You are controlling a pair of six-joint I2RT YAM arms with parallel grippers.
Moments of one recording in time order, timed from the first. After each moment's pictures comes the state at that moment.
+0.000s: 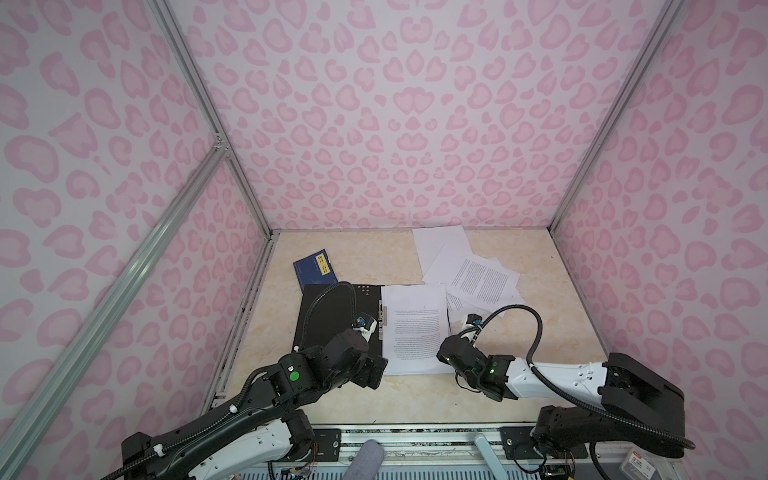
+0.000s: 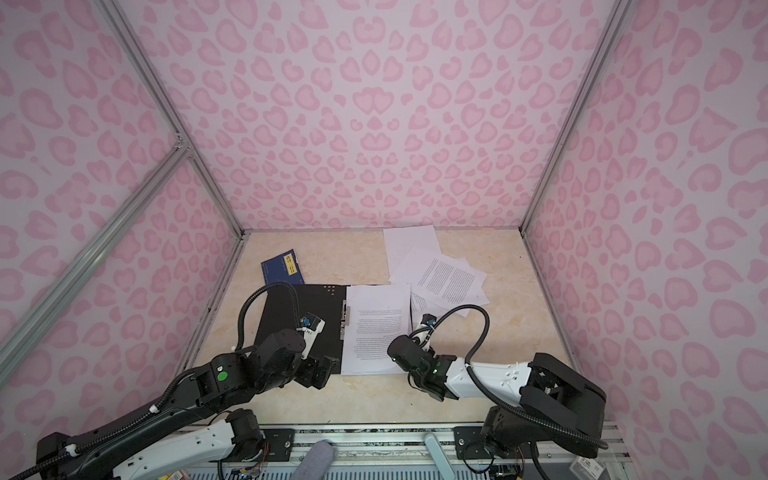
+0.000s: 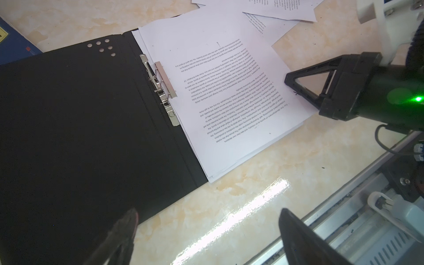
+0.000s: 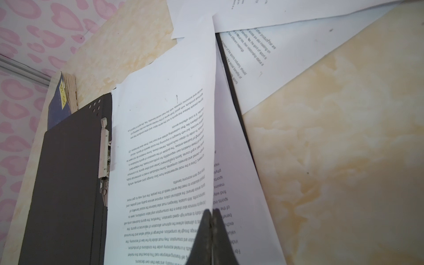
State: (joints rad) left arm -0.97 0.81 0.74 -0.79 -0.22 -0.45; right arm 1.01 1.35 0.50 0.02 0.54 1.19
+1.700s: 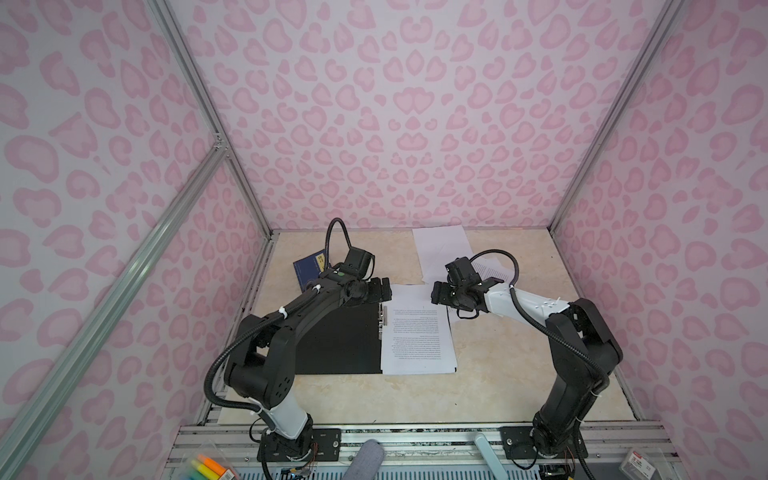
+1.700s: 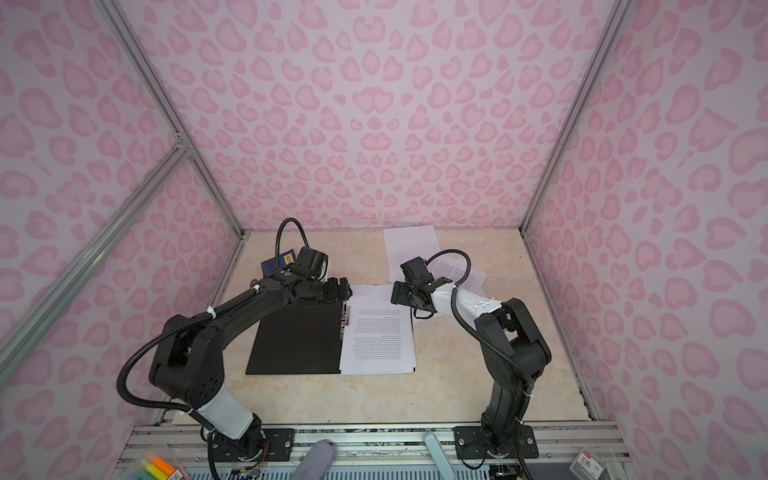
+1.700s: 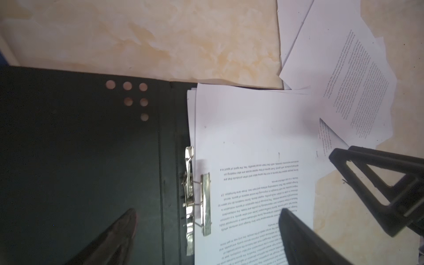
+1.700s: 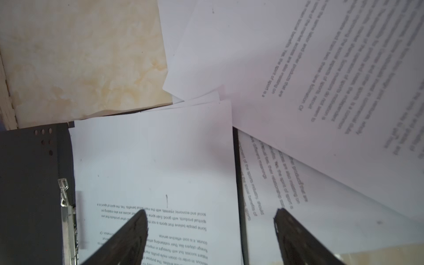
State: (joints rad) left arm -0.41 1.72 1.25 -0.56 0.16 -0.50; right arm 0.49 1.81 1.18 -0.35 0.03 0.64
